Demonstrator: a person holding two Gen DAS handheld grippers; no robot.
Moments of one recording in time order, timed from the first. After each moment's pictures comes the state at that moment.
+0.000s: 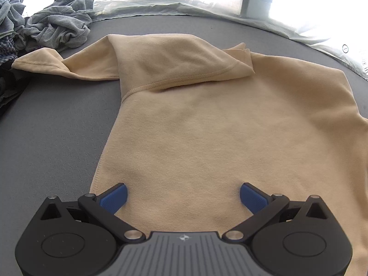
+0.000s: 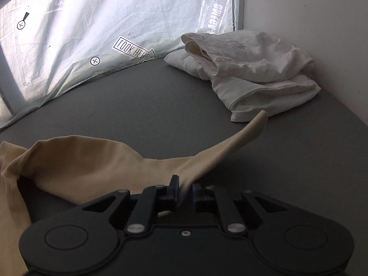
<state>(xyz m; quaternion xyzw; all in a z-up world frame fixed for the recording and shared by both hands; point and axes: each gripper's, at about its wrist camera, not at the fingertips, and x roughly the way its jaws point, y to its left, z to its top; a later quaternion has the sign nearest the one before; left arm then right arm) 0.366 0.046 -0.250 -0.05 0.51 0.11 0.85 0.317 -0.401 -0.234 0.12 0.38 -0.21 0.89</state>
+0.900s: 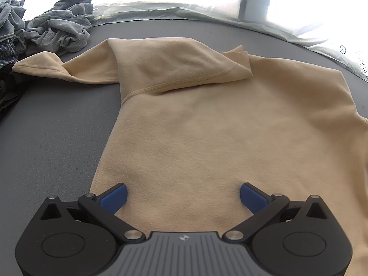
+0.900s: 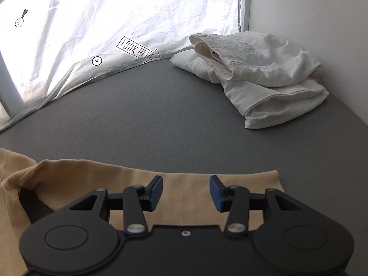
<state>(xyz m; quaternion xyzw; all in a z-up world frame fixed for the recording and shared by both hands) 0.363 0.048 -0.252 -0.05 0.50 0.11 0.86 0.355 -0.389 -0.237 0.11 0.39 -0.20 0.89</state>
